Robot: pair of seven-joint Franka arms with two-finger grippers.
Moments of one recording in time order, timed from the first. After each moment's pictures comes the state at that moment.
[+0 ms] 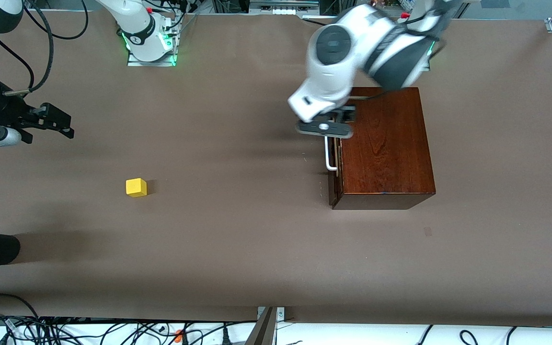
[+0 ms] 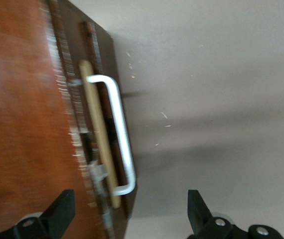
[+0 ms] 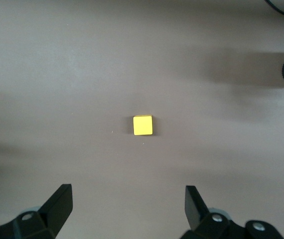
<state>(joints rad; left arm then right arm) -0.38 0.35 -0.41 -1.64 0.16 1.80 -0.69 0.09 0.08 -0.05 -1.56 0.04 1.68 -0.08</state>
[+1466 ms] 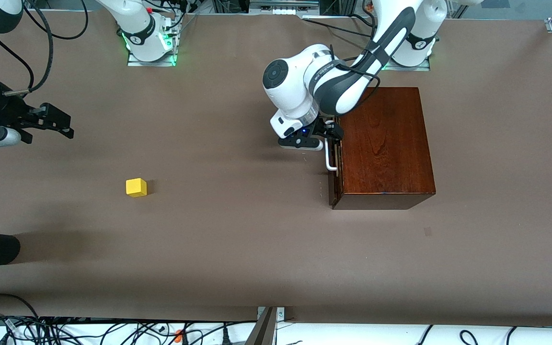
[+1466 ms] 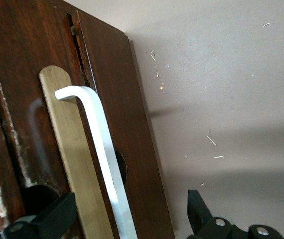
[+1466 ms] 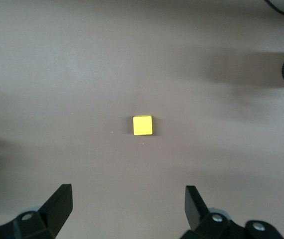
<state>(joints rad) -0.48 0.54 -0.39 -1.67 0.50 1.82 -0.84 0.09 0.08 -0.05 -1.56 0.04 1.68 -0.08</state>
